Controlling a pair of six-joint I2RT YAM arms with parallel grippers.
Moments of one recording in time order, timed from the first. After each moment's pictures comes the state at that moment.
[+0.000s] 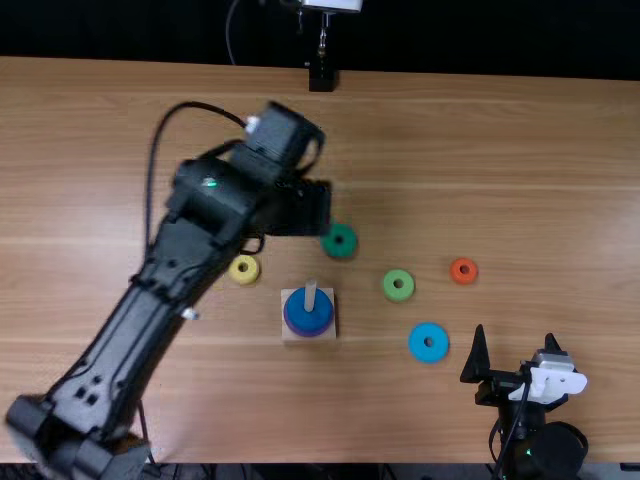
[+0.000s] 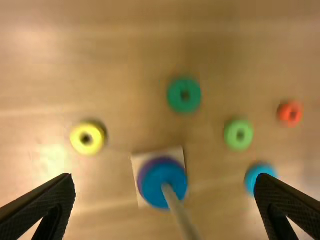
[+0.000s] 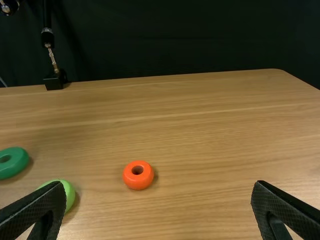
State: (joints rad) left arm -0.50 1.85 2.01 -1.22 0.00 -0.50; right arm -0.06 0.03 0.05 -0.14 0.04 0.01
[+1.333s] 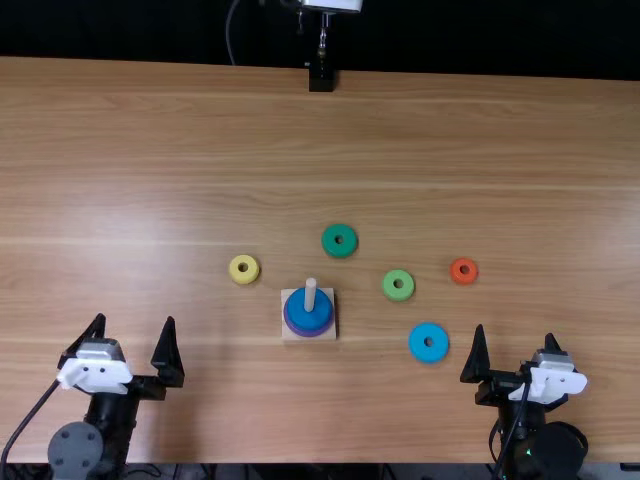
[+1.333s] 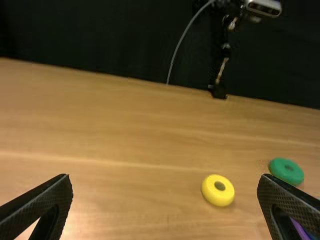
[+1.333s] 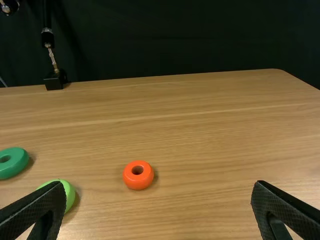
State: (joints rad) left arm -0.07 0.08 0.05 -0.03 0.03 -0.21; right arm -0.06 0.03 0.05 -0.14 0.04 0.01
